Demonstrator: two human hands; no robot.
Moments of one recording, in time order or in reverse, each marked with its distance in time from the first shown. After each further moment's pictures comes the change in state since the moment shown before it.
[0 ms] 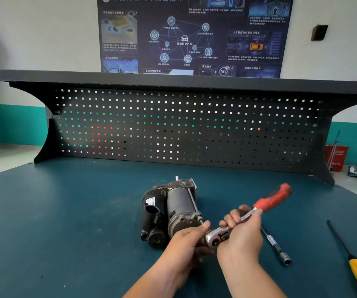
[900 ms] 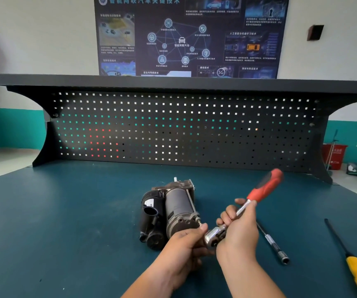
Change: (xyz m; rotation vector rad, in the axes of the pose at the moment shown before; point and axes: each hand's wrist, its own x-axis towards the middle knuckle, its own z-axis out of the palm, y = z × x) left_hand 0.001 -0.002 -0.002 -0.054 -0.008 -0.010; right_hand 0.002 0.001 0.000 -0.142 -0.068 -0.104
